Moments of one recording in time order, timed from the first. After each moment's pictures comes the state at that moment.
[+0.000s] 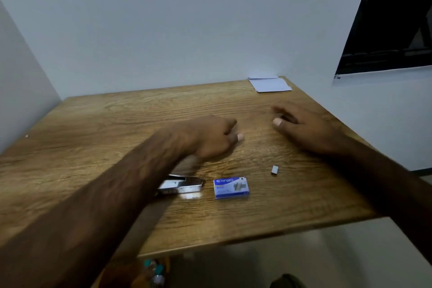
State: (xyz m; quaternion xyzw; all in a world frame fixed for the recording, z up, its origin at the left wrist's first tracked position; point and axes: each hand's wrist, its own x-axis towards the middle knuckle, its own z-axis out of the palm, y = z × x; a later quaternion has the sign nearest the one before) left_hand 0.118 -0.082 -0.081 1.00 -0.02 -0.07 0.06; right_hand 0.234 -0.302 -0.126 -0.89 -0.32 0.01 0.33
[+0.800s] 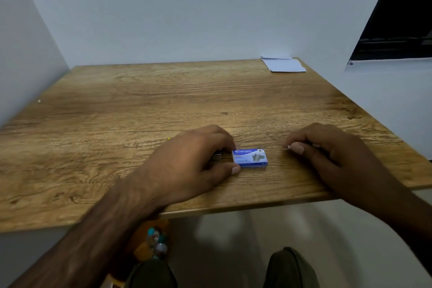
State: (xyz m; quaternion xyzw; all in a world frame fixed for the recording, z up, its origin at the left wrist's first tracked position) left_hand -0.003 -0.065 -0.122 0.98 -0.06 0.08 0.19; right_hand 0.115 -0.320 -0.136 -0.85 -0.42 -0.08 0.31
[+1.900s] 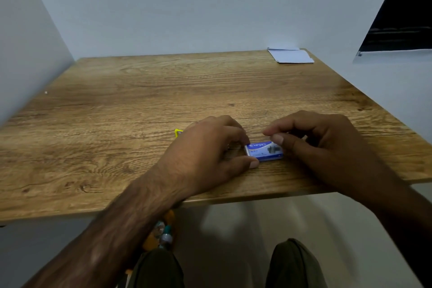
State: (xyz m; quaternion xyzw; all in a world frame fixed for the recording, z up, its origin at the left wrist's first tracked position) left_hand 0.000 -0.079 -0.125 0.97 -0.04 0.11 0.21; right_hand 0.092 -0.286 -0.124 -0.82 -0.40 -0.03 0.41
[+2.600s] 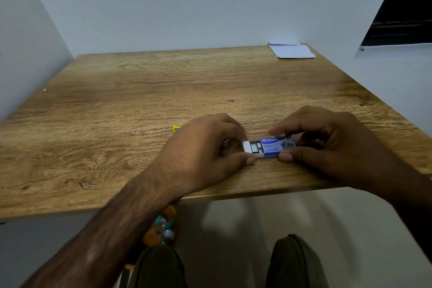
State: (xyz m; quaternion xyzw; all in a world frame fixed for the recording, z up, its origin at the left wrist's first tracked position) left_hand -0.004 -0.077 -0.128 0.96 -0.03 0.13 0.24; right_hand 0.109 -0.303 -0.125 -0.81 -0.46 0.01 0.37
